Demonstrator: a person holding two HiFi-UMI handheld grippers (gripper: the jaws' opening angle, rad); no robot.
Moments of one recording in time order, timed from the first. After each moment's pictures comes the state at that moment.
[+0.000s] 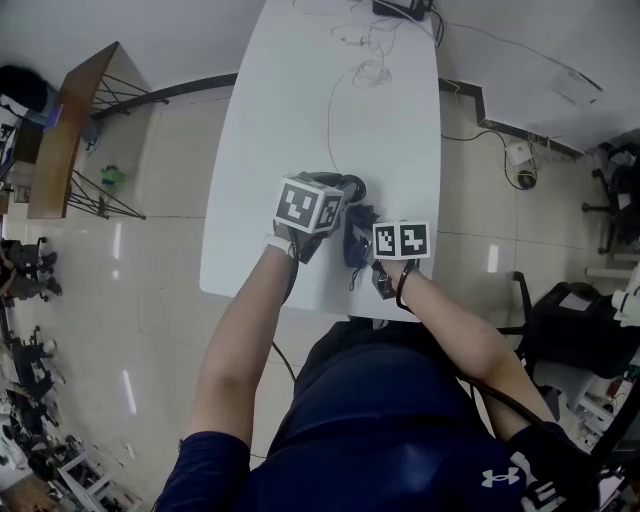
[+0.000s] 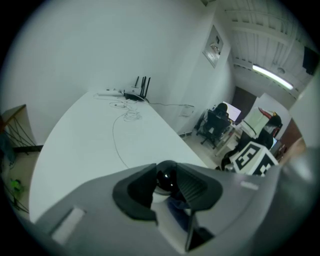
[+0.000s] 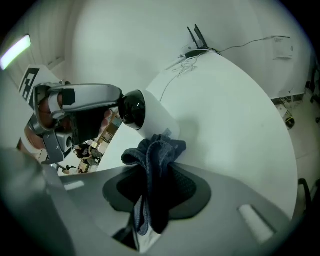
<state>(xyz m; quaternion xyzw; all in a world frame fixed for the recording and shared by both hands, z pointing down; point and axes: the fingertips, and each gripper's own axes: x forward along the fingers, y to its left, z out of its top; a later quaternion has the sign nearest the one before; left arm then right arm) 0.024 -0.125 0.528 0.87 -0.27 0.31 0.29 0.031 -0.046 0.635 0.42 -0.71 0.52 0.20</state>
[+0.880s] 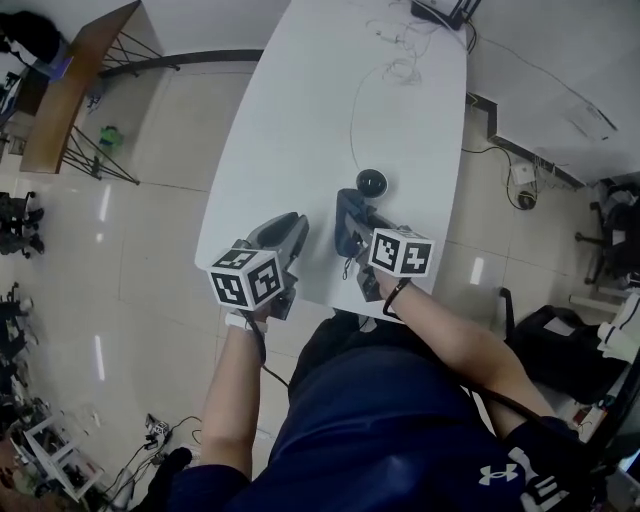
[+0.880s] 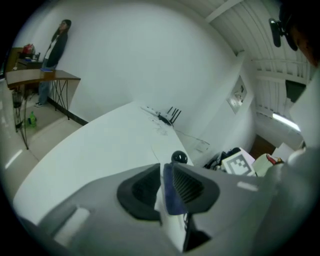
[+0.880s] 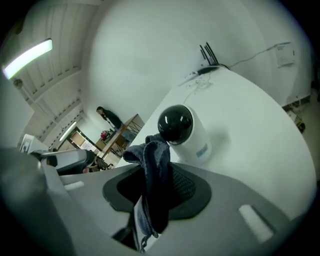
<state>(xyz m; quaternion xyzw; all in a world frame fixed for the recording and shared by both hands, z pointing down) -0.116 -0.054 0.491 0.81 -0.44 0.10 0.38 -0.012 -0.067 0.584 0.44 -0.76 0.47 0.11</state>
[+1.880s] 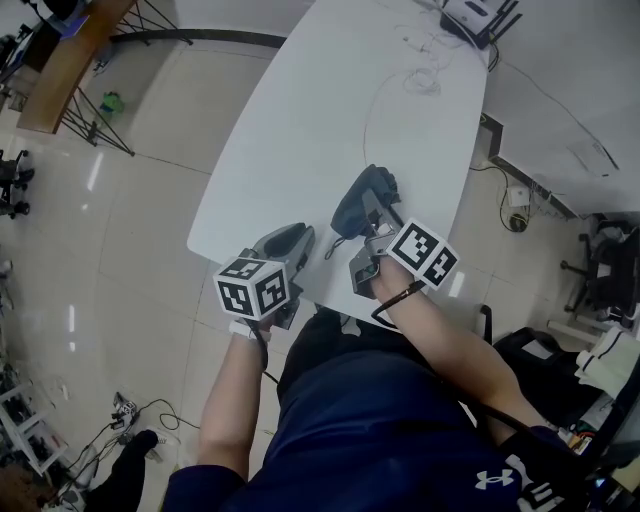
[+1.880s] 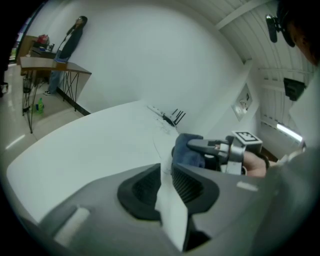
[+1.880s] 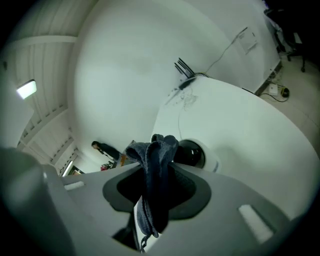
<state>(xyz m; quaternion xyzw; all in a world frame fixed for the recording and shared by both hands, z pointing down) -0.117 -0.025 0.507 0.79 -0.46 0.06 0.41 -0.001 -0.103 0.505 0.49 -0.70 0.51 -0.05</state>
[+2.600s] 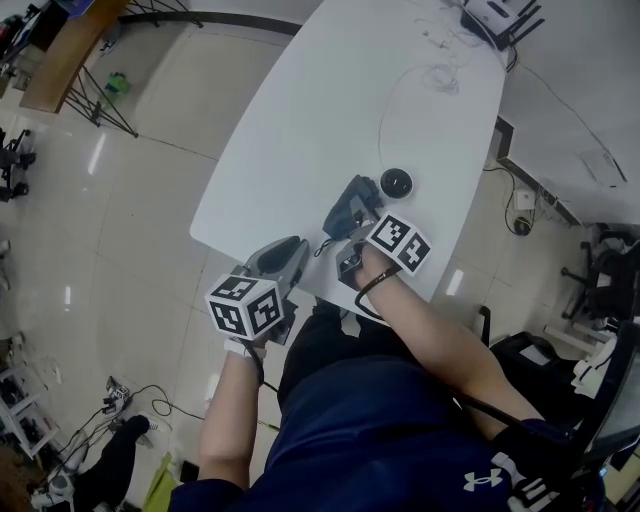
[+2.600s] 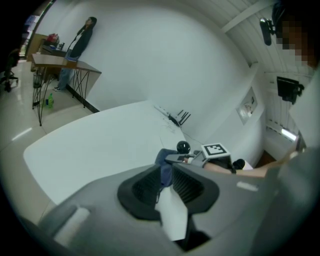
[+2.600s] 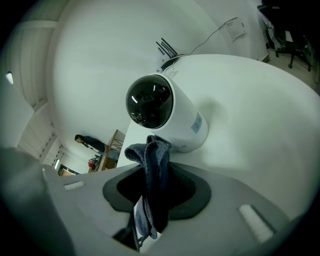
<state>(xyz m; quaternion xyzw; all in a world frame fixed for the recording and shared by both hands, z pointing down) -0.140 0.012 0.513 0.76 -0.48 0.05 0.43 -0.027 -0.084 0.623 0.52 -0.64 0.57 0.03</state>
